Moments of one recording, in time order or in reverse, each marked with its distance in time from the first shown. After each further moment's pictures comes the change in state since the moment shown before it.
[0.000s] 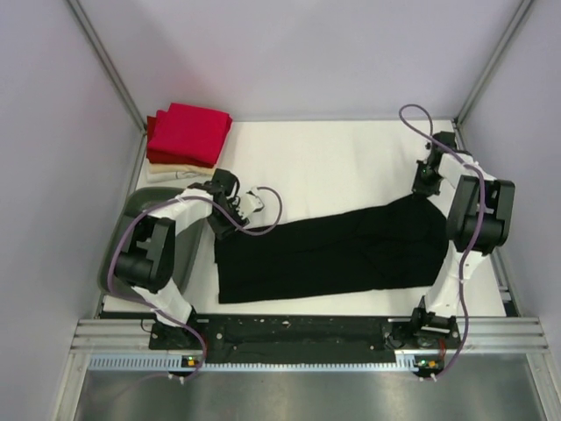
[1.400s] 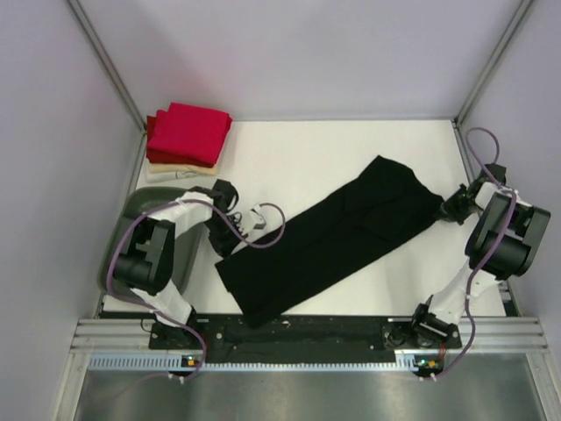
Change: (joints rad) left arm 0.003 -0.026 -0.045 -0.191 0.194 0.021; right arm -0.324 -0.220 -0.360 0.146 -0.212 0.288
